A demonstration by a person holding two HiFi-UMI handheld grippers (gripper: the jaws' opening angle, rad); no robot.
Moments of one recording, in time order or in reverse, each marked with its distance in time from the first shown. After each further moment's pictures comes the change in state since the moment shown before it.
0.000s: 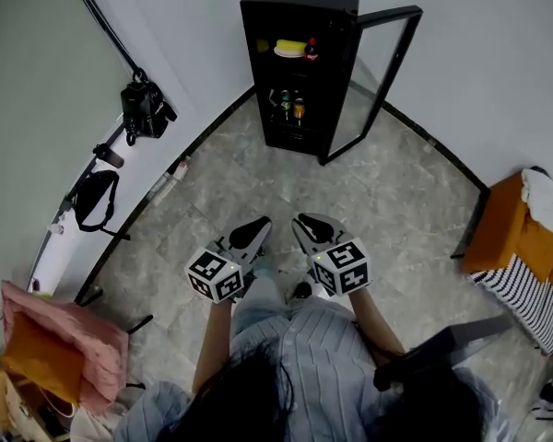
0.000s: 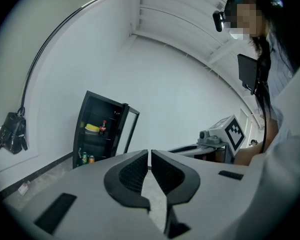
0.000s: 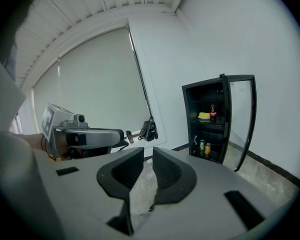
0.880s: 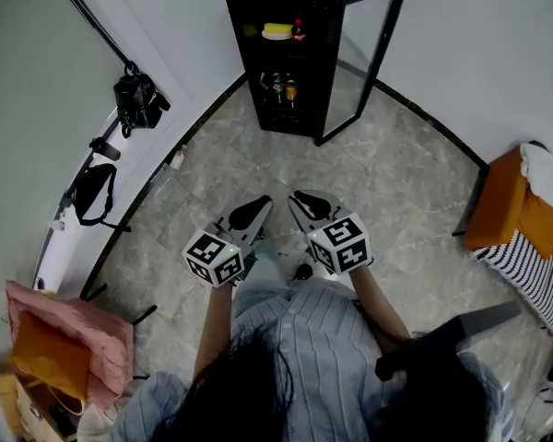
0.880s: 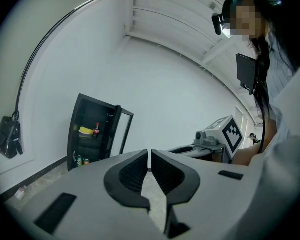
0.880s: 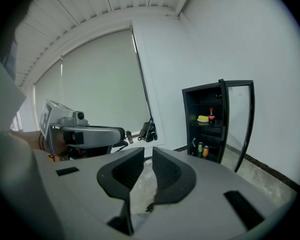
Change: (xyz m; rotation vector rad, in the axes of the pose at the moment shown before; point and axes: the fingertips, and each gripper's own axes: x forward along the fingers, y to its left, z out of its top) left arm 0.007 -0.036 0.004 0.039 -0.013 -0.037; right arm -0.023 0.001 -0.001 -0.031 -0.019 -0.008
